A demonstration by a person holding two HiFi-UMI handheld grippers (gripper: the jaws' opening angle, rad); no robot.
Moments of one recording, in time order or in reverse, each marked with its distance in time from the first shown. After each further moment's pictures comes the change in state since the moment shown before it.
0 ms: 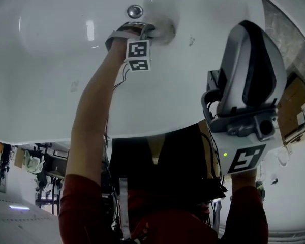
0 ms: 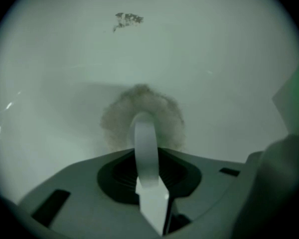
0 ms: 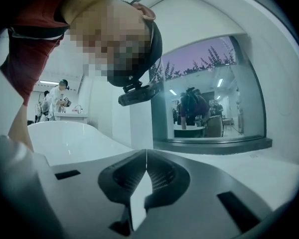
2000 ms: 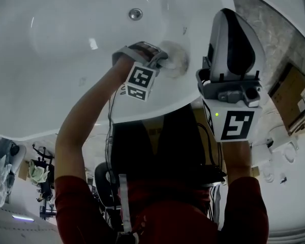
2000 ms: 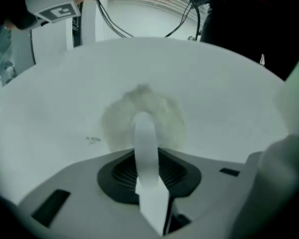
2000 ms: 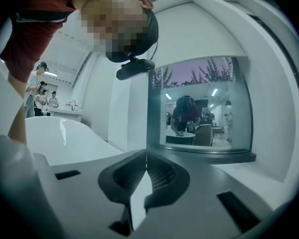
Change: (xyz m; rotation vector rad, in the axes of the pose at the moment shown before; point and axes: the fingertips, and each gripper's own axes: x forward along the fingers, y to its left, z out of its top) left arm -0.154 -0.080 0.102 0.330 -0.241 -0.104; right arm -0.041 0.008 0.044 -0.067 -0.007 -0.116
